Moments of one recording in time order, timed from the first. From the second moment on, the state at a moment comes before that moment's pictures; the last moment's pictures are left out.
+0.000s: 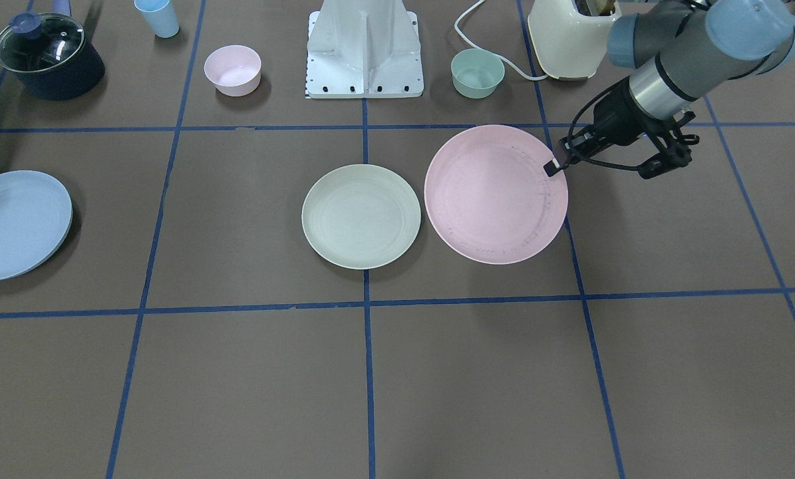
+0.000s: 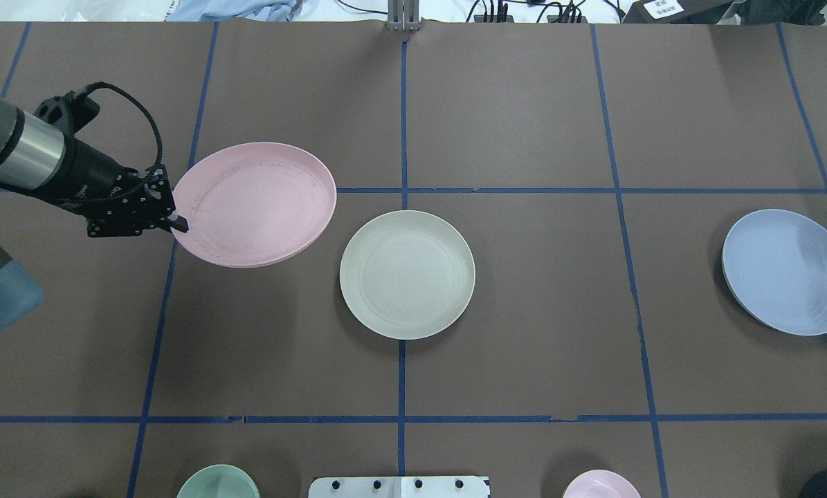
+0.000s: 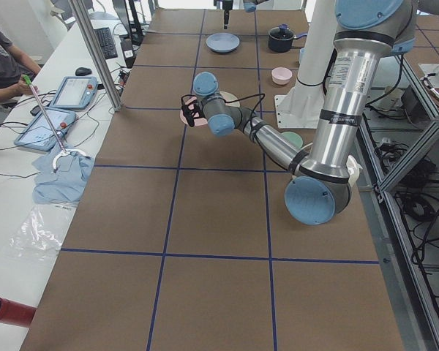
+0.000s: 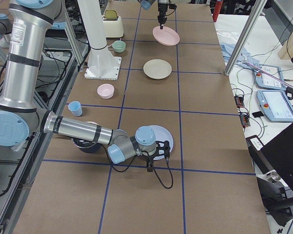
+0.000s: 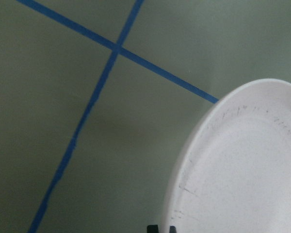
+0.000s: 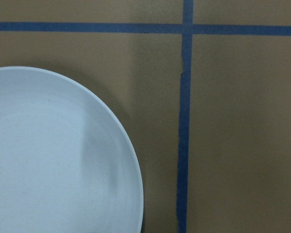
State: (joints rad) left arm -0.88 -1.80 -1.91 -2.04 -2.37 -1.60; right arm 1.28 -1.80 1.50 -0.85 2.30 0.46
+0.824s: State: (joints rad) left arm -0.72 -1.96 -1.81 -2.04 -2.27 -1.74; right arm 1.21 -1.78 1.46 -0.85 2.29 0.48
